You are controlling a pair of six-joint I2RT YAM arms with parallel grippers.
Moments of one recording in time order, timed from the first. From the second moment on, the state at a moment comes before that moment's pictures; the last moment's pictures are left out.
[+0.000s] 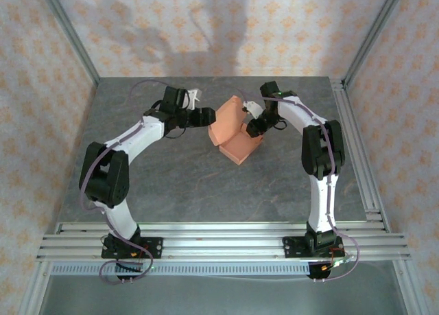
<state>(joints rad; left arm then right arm) -0.29 1.78 1.33 -0.28 0.43 -0.44 0.27 2.13 1.72 -0.90 -0.36 -0.46</state>
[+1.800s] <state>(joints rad) -0.32 1.95 1.54 -0.63 0.34 -0.43 0.23 2.14 1.75 -0.87 -0.37 -0.37</state>
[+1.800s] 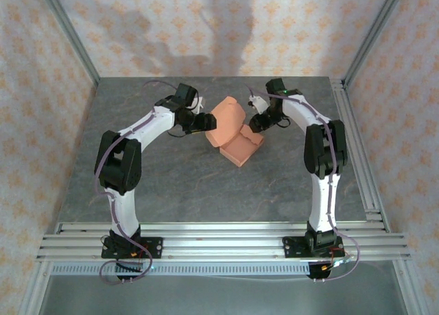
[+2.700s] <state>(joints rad) -0.32 1.95 1.54 -0.63 0.39 -0.41 0.31 2.21 1.74 -0.89 -0.16 -0.37</state>
